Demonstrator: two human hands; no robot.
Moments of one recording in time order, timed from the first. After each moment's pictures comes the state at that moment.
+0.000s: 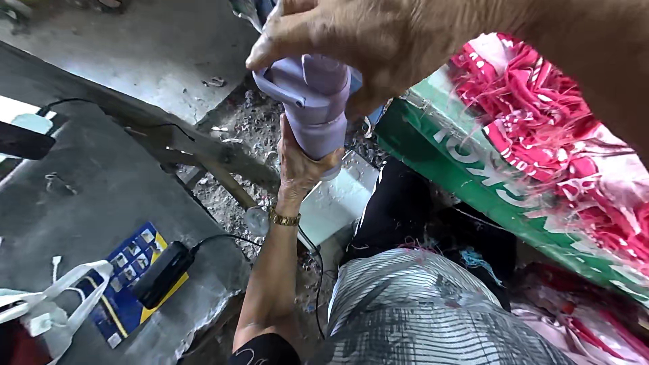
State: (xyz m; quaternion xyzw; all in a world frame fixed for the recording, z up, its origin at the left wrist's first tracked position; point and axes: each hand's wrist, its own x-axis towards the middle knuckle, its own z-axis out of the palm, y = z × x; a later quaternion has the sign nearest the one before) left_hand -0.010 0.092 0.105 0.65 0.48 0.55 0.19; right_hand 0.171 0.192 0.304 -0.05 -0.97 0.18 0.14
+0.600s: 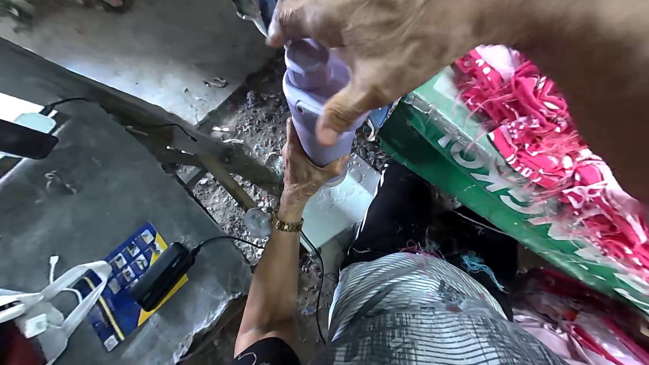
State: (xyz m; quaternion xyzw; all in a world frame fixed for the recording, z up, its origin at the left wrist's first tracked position) left_hand -0.014 0.069 0.109 0.66 0.49 0.52 0.24; right_hand 0.162 0.181 0.308 -0.17 -0.96 0.19 0.11
